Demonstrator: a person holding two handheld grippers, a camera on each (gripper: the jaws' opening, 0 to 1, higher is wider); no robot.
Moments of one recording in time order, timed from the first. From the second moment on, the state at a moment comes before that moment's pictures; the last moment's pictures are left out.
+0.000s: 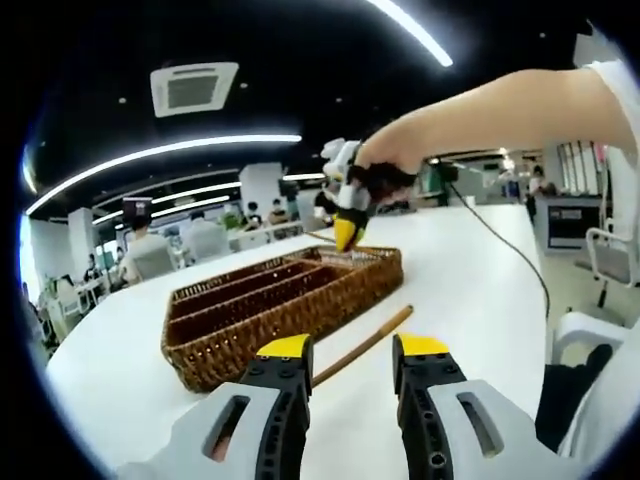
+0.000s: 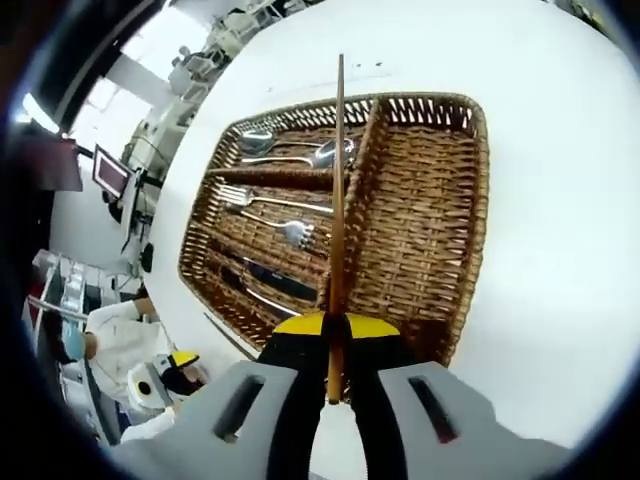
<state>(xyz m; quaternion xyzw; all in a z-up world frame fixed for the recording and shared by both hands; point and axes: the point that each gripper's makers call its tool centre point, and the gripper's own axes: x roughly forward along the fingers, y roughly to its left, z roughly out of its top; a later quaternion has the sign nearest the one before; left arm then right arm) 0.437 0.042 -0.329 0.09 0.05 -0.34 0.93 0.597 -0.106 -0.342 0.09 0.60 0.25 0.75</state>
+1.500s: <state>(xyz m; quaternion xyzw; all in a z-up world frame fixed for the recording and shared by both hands) 0.440 0.054 -0.320 0.10 0.04 -0.34 0.93 0.602 -0.122 -0.391 0.09 0.65 0.15 0.74</state>
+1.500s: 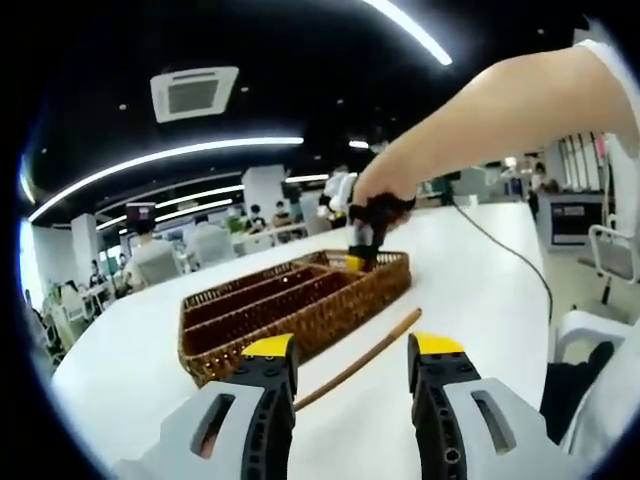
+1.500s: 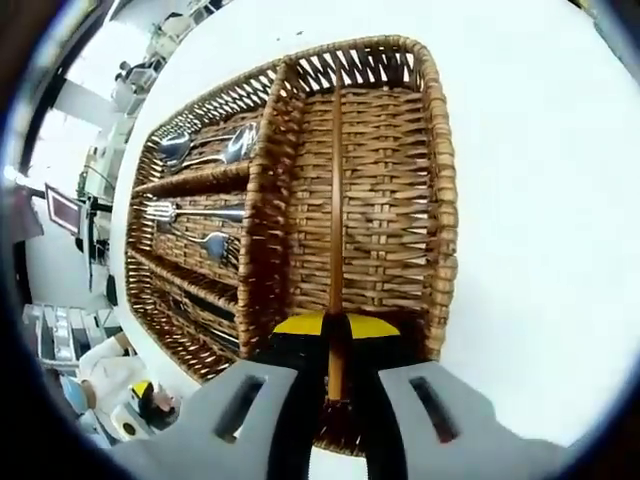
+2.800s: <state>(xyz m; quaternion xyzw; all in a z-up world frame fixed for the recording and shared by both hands) 0.440 0.057 -0.322 0.11 0.05 -0.33 0.93 0.621 -0.120 -0.391 0.02 0.63 0.15 0.76</state>
